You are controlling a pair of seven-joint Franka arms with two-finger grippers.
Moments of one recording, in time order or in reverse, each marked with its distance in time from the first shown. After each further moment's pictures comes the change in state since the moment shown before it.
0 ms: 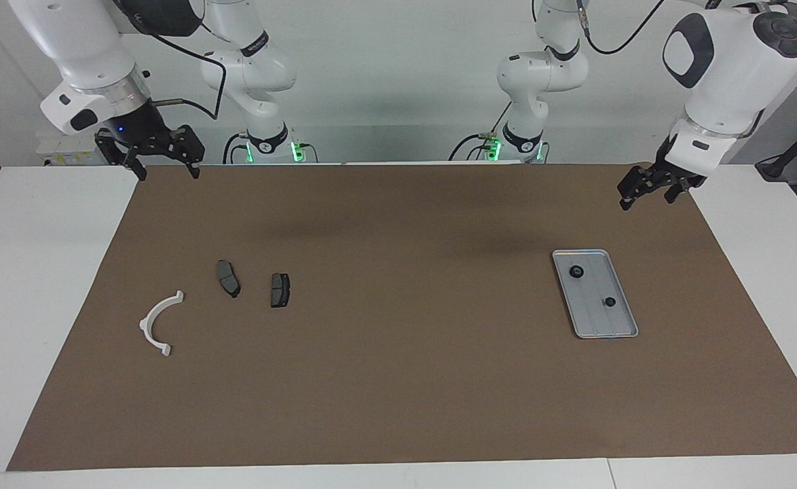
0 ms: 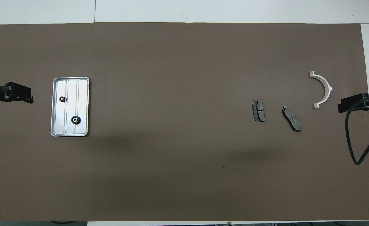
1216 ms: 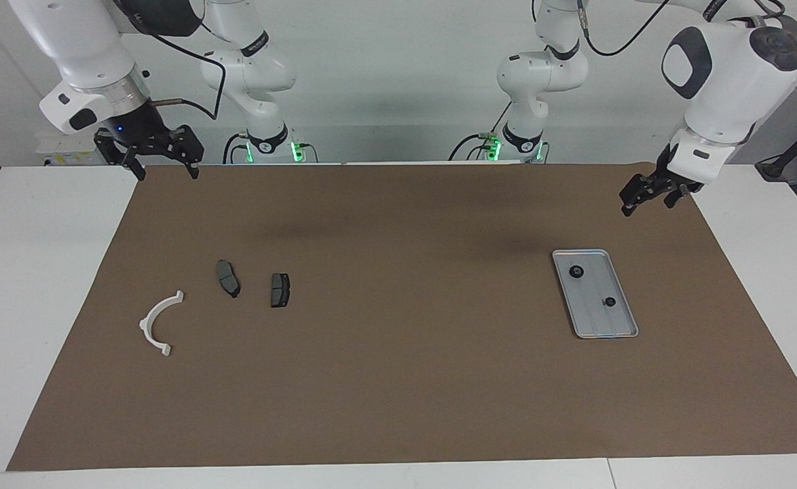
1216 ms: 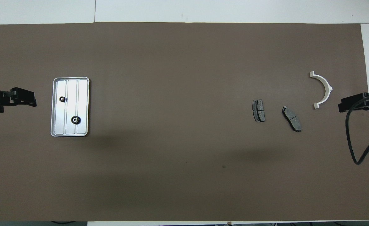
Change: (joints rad) left arm 0.003 -0.029 0.022 -0.139 0.000 0.117 -0.017; right arm 0.000 -0.001 0.000 0.000 -0.003 0.004 0.000
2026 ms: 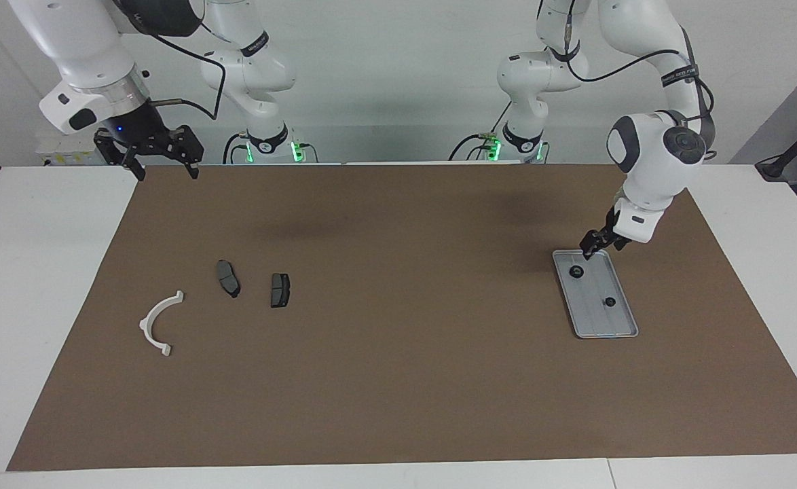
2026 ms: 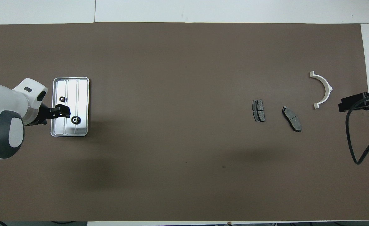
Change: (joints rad) left arm -0.001 0.077 -0.009 -0.350 0.000 0.426 -0.116; right arm 0.000 0.000 -0.001 0.000 0.000 0.003 0.000
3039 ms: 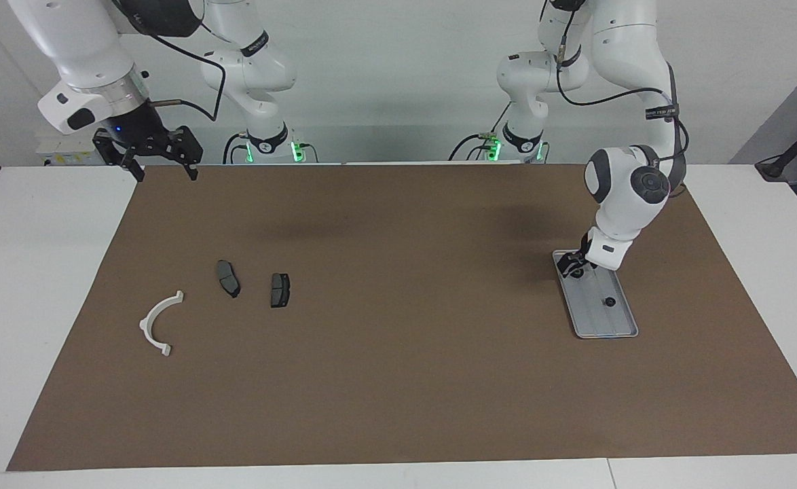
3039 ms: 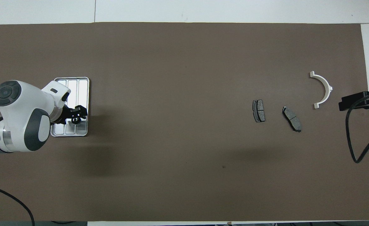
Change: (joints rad) left arm -0.041 0.129 -0.011 -0.002 0.000 0.086 -0.055; right arm 0.000 0.000 -0.001 -0.001 0.000 0.009 0.006
